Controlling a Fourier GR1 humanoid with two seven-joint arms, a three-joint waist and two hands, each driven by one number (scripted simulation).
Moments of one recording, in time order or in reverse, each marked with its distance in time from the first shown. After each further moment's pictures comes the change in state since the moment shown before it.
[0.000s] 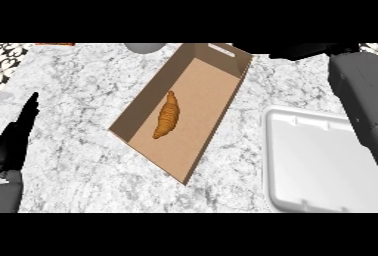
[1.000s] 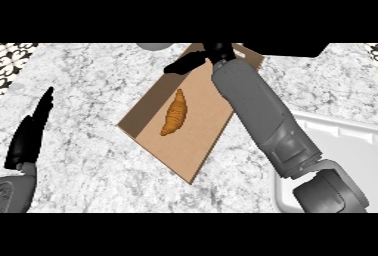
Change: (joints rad) left arm -0.045 -0.024 -0.053 0.017 -0.012 0.015 0.005; right arm -0.154 0.428 0.201 -0.056 0.135 -0.378 0.227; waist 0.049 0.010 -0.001
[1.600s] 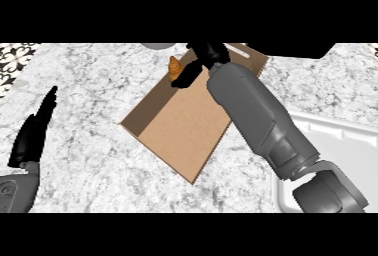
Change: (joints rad) left arm -0.009 -0.004 -0.015 0.007 -0.003 0.005 -0.010; right arm 0.003 0.003 0.104 -0.011 0.212 0.160 0.231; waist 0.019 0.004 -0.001
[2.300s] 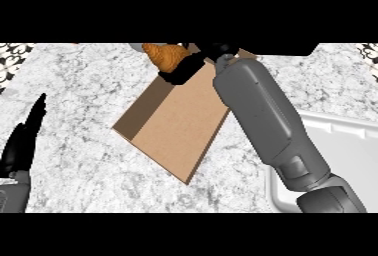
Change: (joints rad) left arm 0.060 0.019 0.022 -0.023 0.018 0.013 -0.002; right arm 0.117 -0.006 -0.086 -0.400 0.213 0.185 0.030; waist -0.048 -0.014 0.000
